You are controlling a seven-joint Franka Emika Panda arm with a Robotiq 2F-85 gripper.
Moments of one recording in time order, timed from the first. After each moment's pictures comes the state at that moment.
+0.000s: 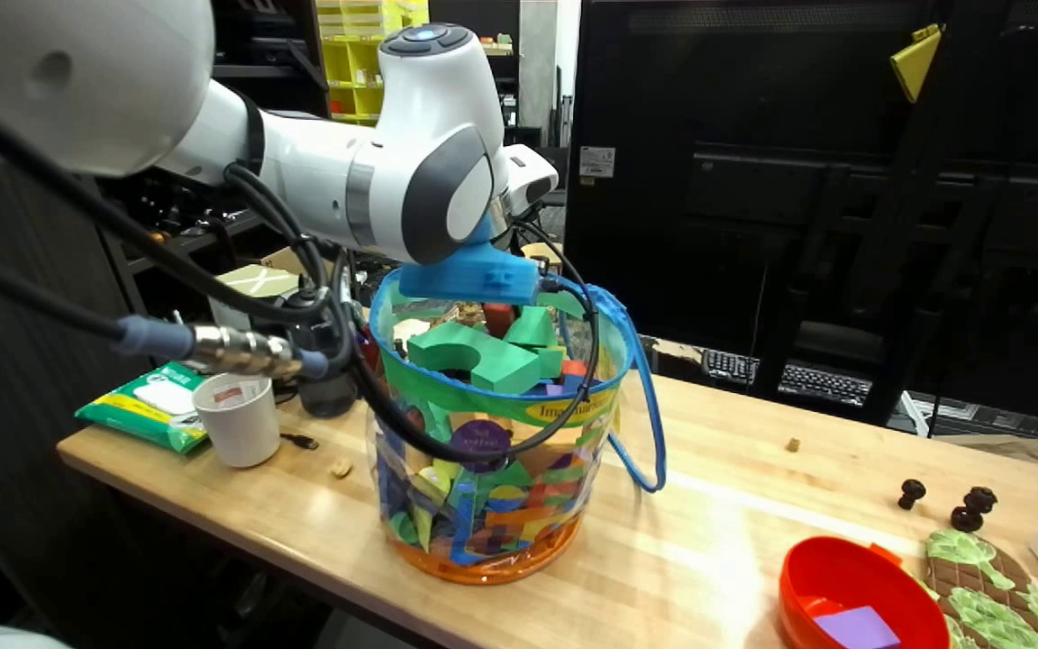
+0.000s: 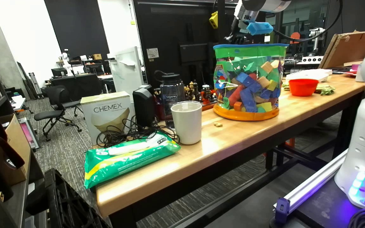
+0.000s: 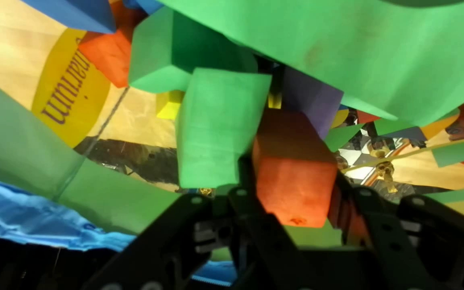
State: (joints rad) arm 0.05 -0.46 -0.07 -2.49 0.00 2.59 -0.19
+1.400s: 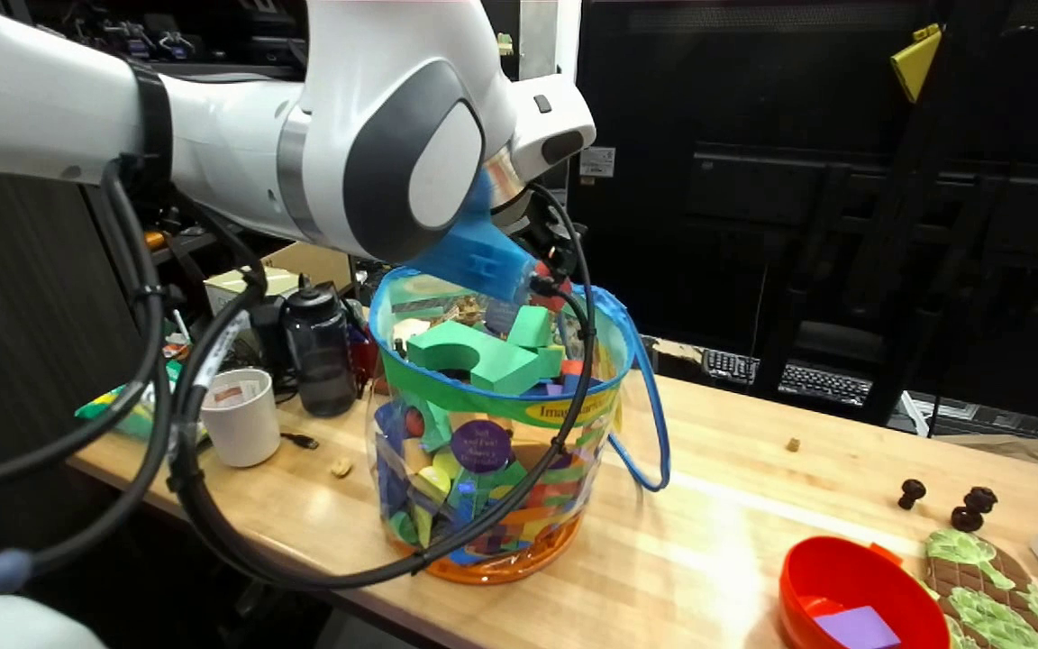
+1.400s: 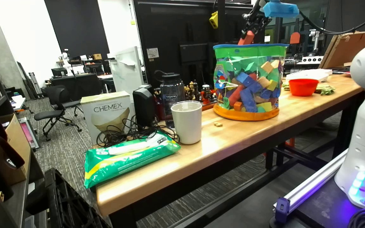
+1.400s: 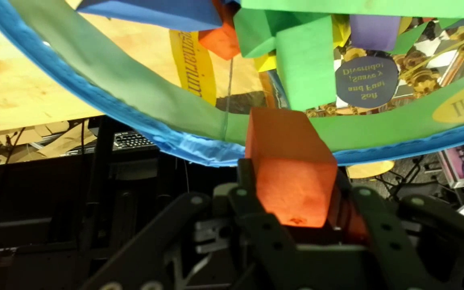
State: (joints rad) arm -0.14 -0.74 -0.03 -2.61 -0.04 2.65 0.09
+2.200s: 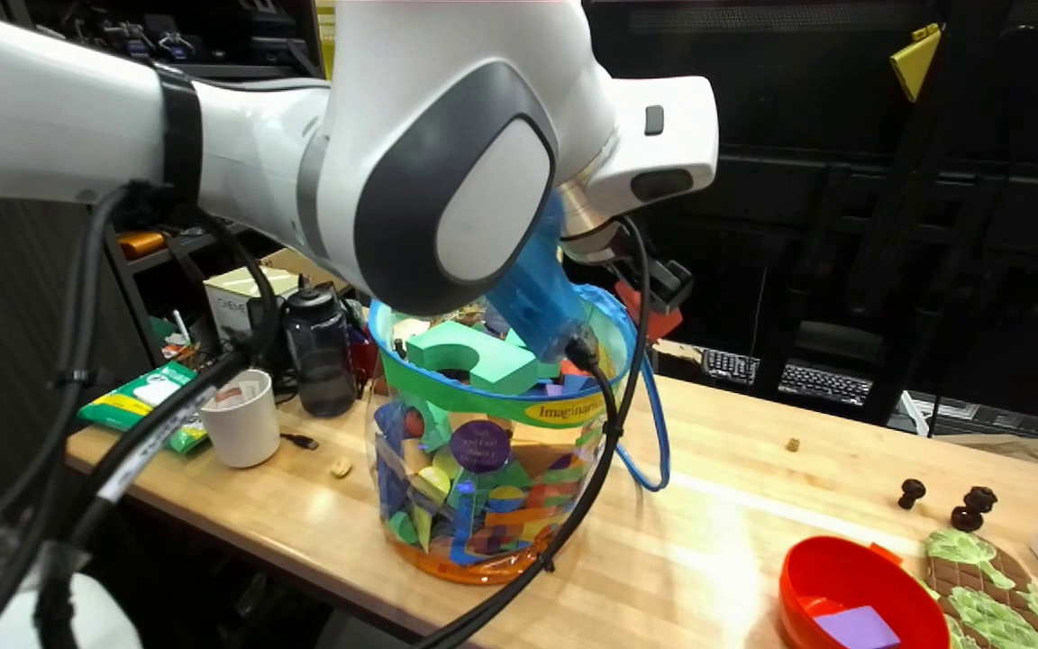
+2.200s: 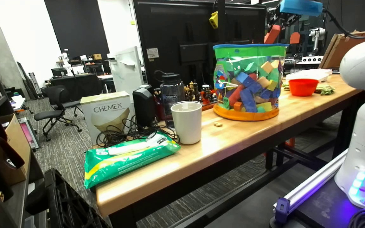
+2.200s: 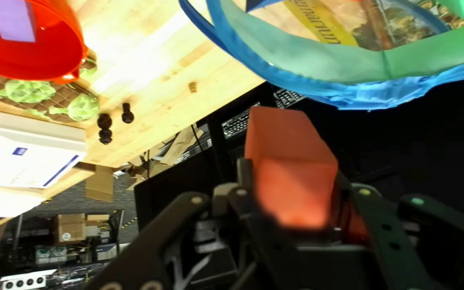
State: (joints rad) arm -0.40 -0.81 -0.04 -2.66 -0.03 2.69 0.32
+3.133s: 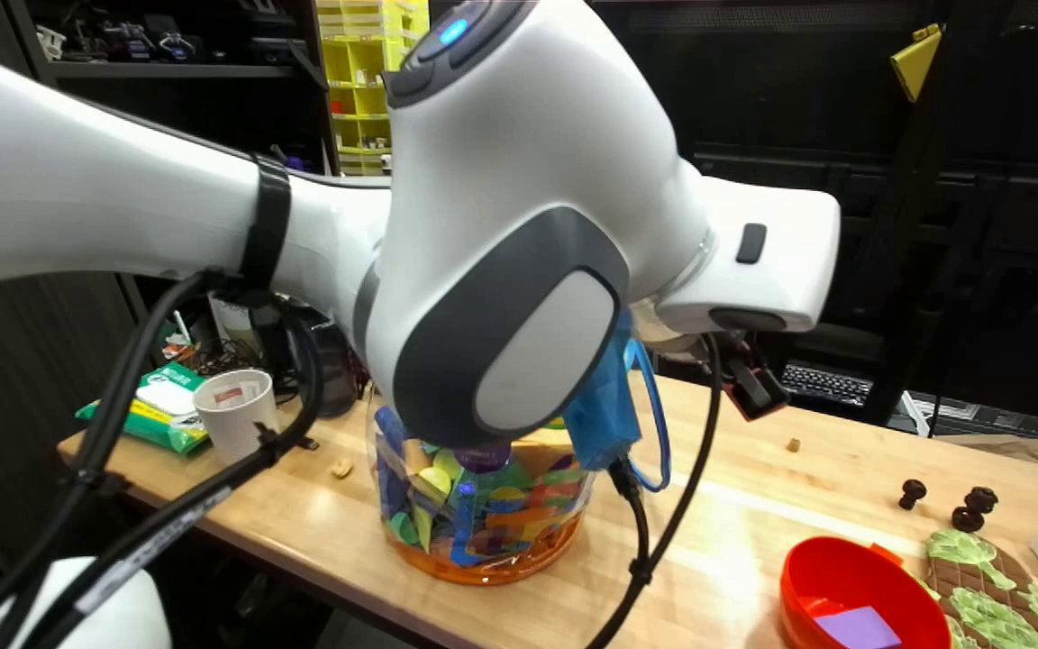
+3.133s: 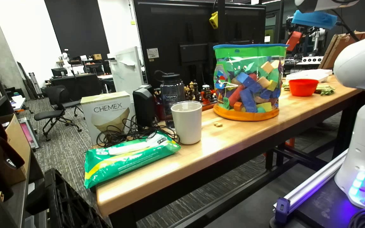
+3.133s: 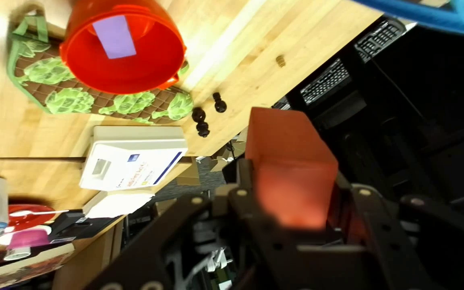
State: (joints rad) arm -0.63 -0.77 -0.03 -2.76 -0.03 2.87 0.42
